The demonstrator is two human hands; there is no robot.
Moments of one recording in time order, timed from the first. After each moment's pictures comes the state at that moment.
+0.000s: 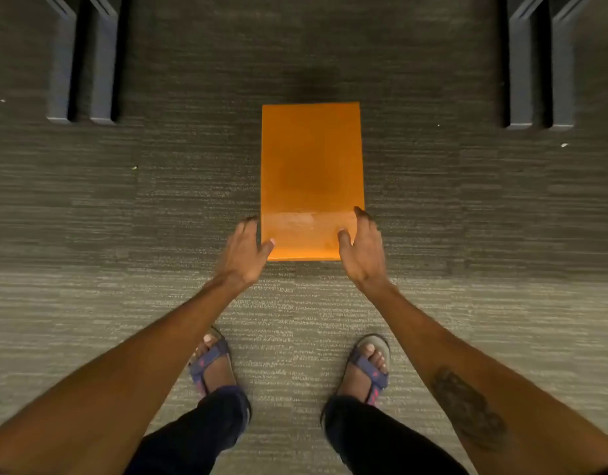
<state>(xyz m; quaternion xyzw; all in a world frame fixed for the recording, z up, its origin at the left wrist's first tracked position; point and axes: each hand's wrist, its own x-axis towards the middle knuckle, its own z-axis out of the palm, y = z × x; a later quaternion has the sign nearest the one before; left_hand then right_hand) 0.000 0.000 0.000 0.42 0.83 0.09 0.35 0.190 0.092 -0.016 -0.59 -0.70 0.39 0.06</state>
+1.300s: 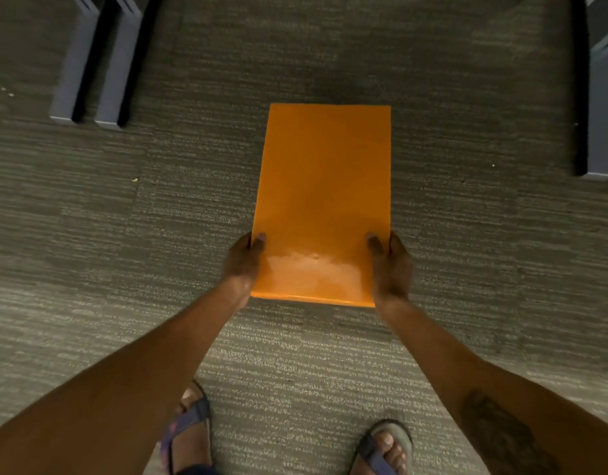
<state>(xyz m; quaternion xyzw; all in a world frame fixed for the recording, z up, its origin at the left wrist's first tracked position) -0.053 0.066 -0.123 0.06 0.83 0.36 0.43 0.145 0.176 -0.128 -0.66 -0.51 0.51 0.22</state>
